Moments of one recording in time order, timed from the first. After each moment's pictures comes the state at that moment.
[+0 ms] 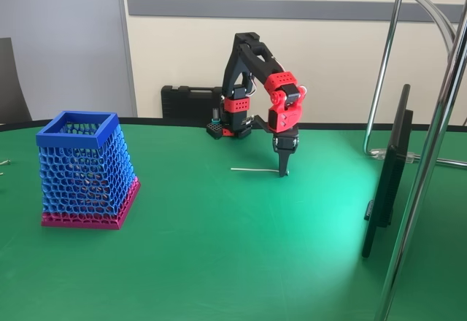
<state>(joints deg) -34.3 73.3 100.3 62.0 41.3</state>
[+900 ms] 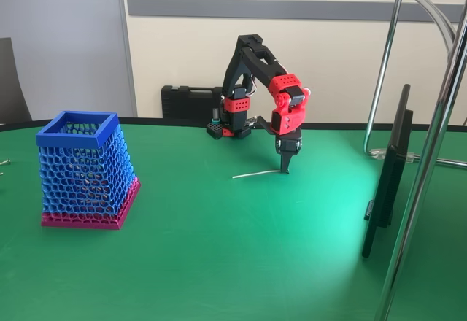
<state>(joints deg) -34.5 67.8 93.3 67.9 39.3</state>
